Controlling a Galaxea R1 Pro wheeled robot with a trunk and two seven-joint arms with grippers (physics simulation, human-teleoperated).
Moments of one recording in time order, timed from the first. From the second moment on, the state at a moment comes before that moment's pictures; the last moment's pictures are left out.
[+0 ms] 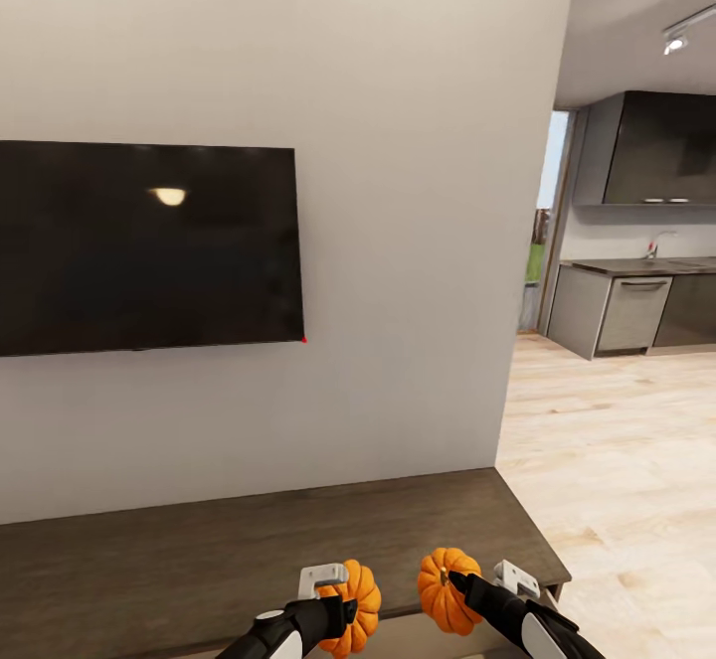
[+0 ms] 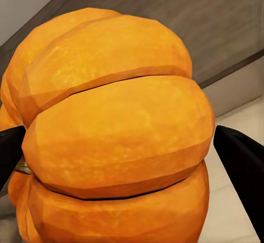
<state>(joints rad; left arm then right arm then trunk) -0.43 -0.10 -0.67 -0.49 0.78 0.16 0.12 -0.43 -0.08 0.05 -0.39 -0.57 0.19 0.19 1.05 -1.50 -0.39</state>
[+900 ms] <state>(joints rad) -0.41 -0.08 -0.61 -0.57 0.84 0.09 0.04 -0.46 -0.08 0.04 -0.45 -0.56 0.14 0.24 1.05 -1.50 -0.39</state>
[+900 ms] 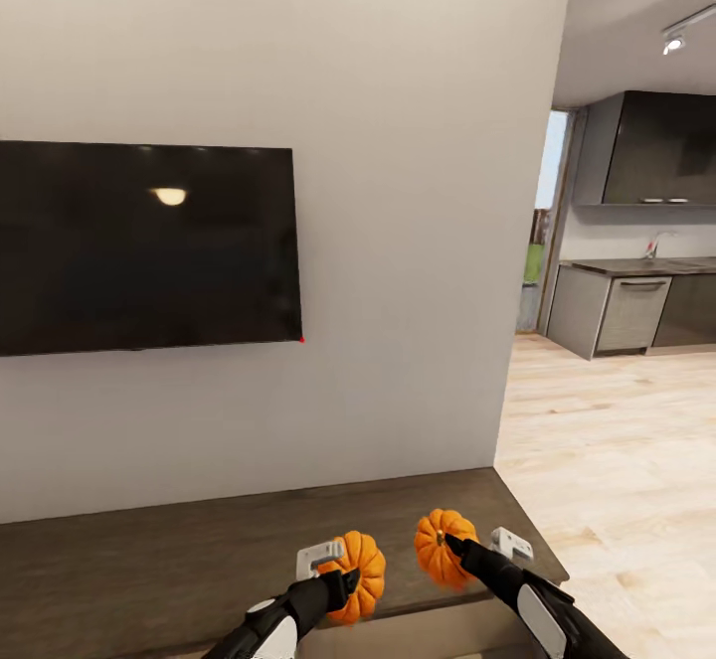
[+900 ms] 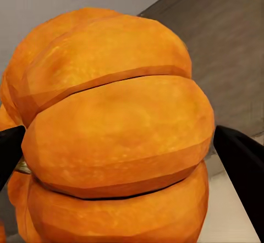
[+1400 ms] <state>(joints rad) -0.41 -0.07 -0.59 -0.66 0.85 0.05 0.03 -0.46 -0.08 0.04 -0.50 -0.56 0.14 0.27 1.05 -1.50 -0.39</state>
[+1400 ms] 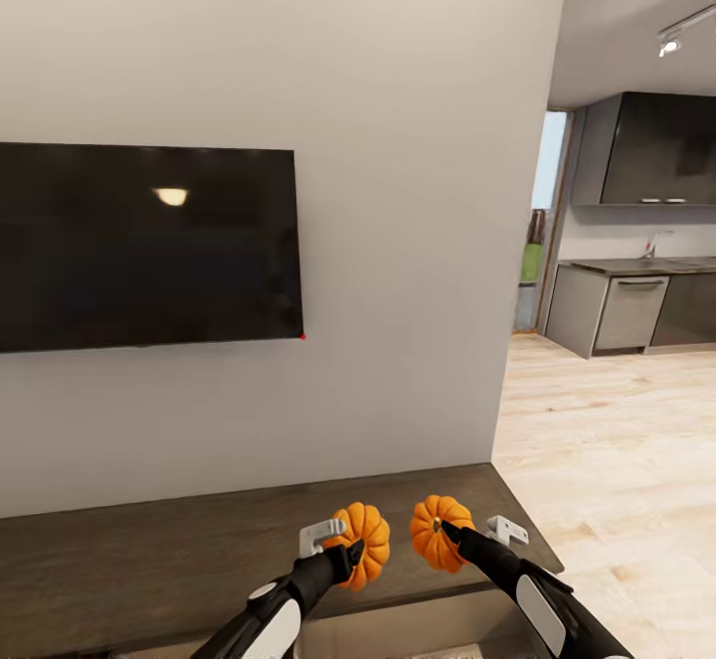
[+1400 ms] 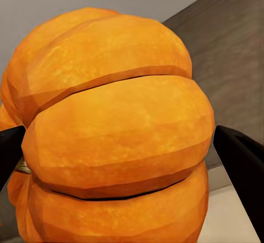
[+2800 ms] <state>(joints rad) -0.41 -0.07 -0.59 -0.70 0.84 0.06 0.04 -0.46 -0.09 0.04 -0.50 -0.55 0.16 0.31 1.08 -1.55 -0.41</state>
